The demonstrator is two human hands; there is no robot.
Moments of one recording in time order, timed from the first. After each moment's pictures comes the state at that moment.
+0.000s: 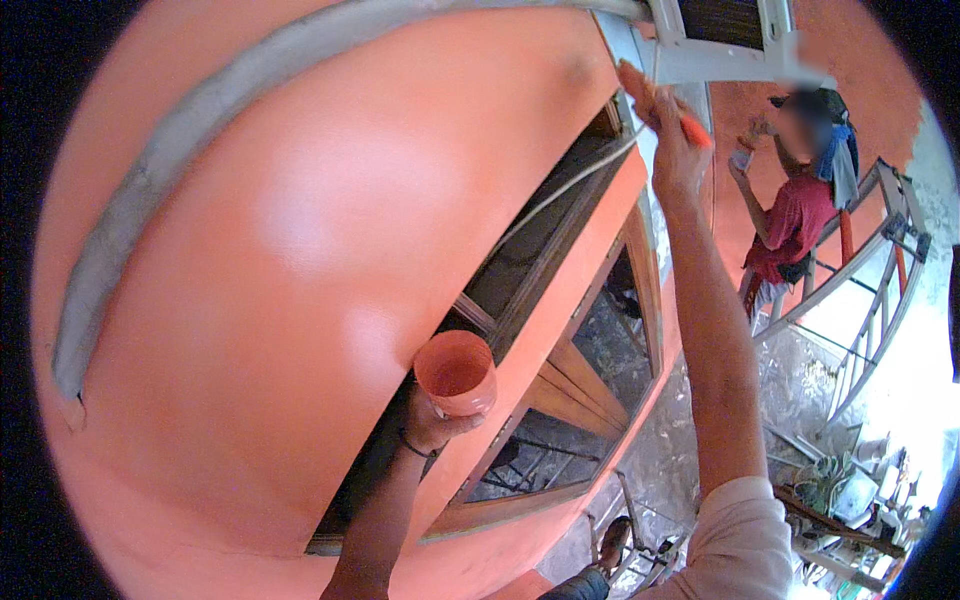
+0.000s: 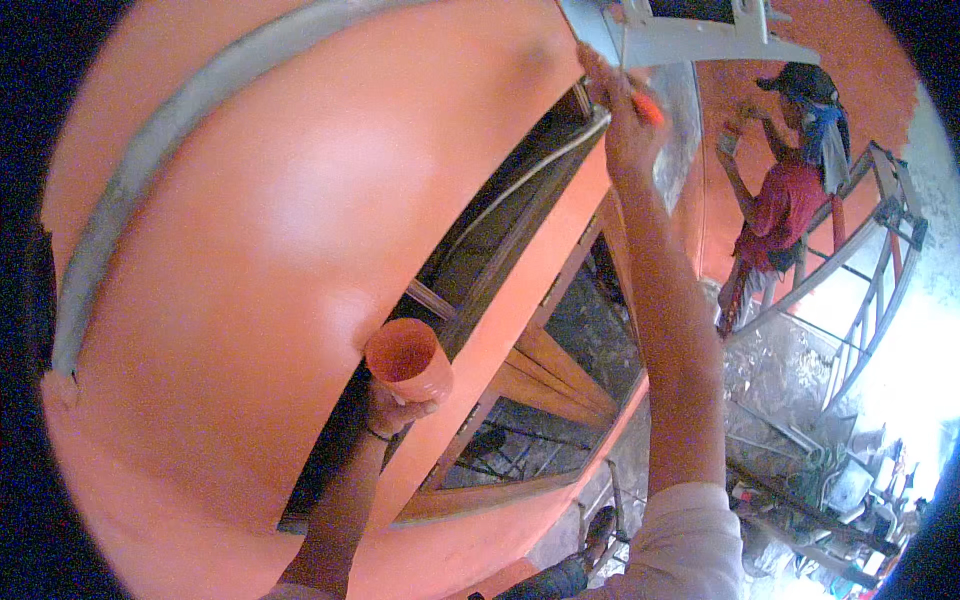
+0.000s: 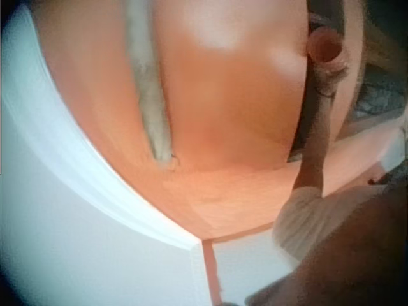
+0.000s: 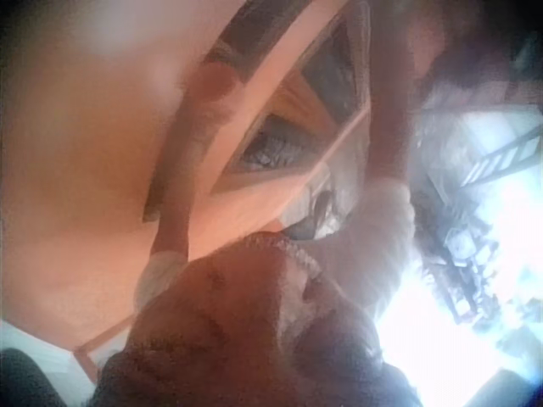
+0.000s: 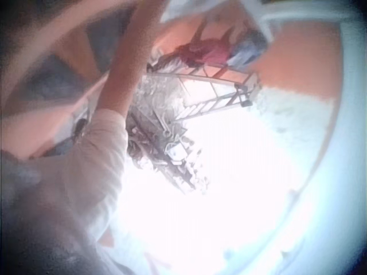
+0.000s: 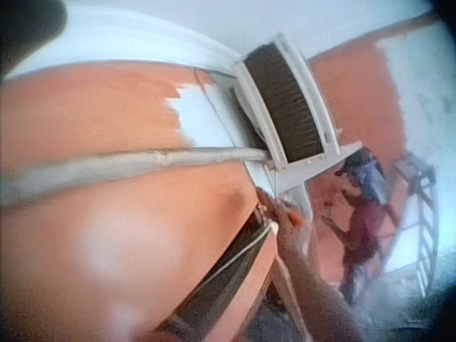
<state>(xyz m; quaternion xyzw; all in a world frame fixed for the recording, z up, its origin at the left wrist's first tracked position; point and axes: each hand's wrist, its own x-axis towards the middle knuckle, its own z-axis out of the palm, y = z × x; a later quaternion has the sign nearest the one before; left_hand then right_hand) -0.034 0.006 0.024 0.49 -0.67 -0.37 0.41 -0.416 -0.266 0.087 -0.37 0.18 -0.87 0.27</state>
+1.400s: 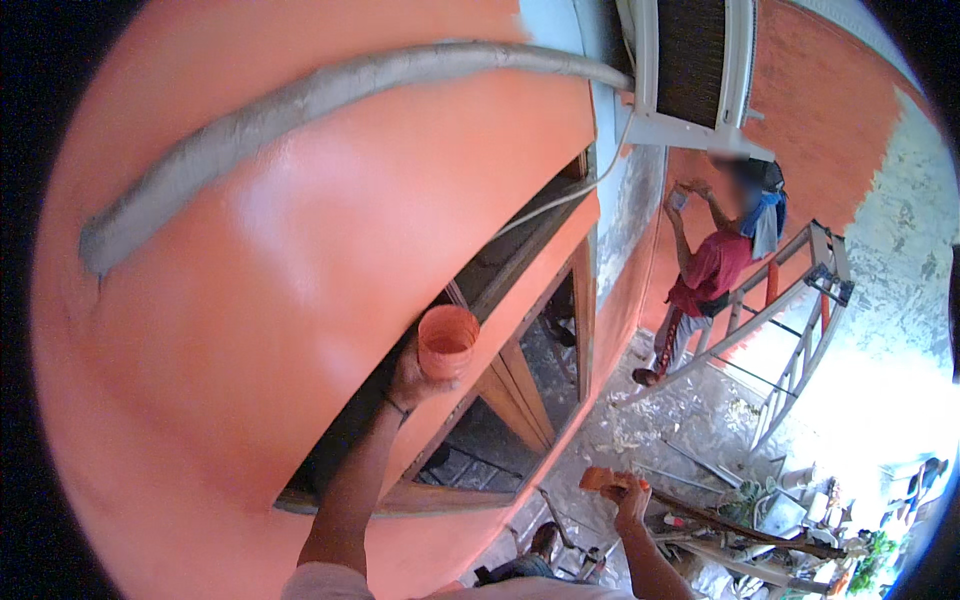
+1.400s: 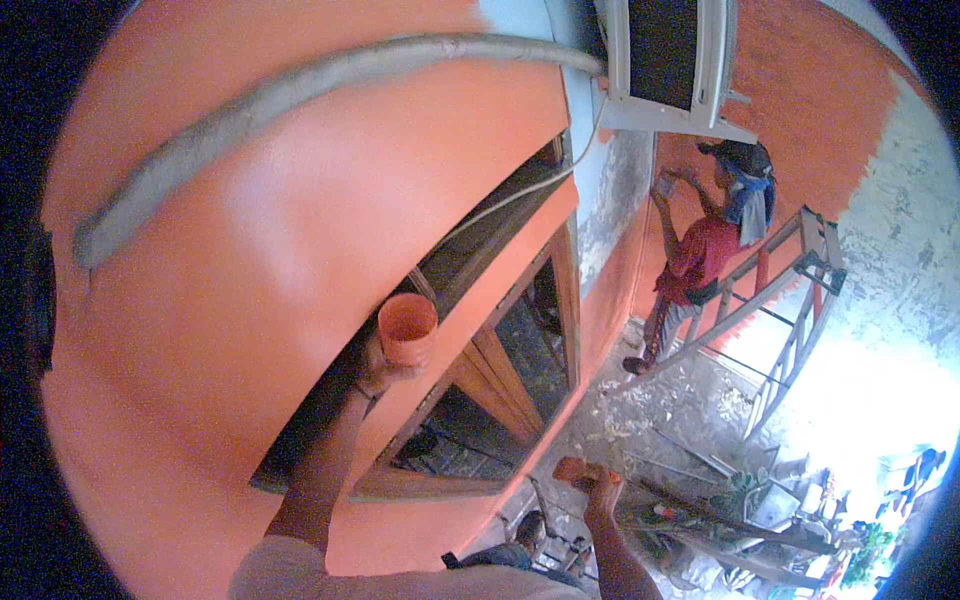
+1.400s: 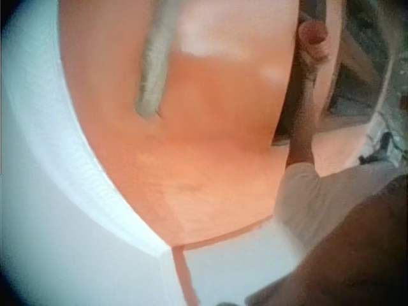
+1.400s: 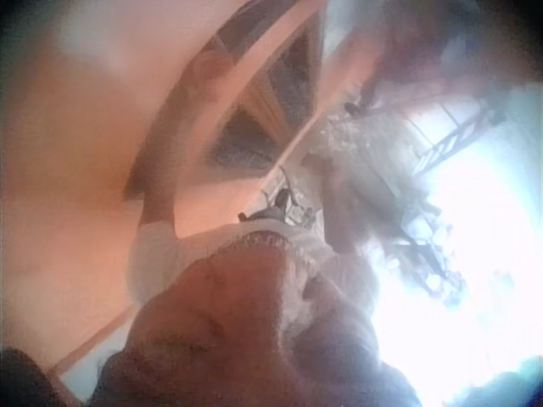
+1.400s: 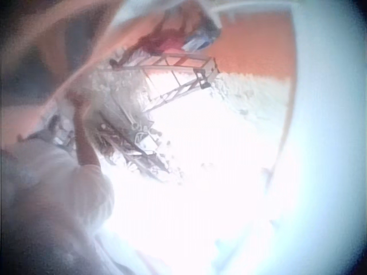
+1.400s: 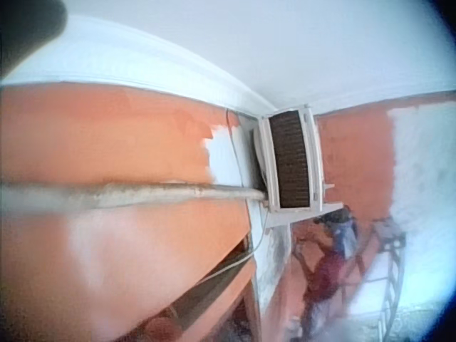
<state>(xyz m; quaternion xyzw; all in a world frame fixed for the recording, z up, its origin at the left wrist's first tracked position) -0.022 -0.017 -0.020 0.36 -0.61 -0.52 0.48 -0.425 0.216 -0.224 -0.06 0.54 -0.63 0.56</state>
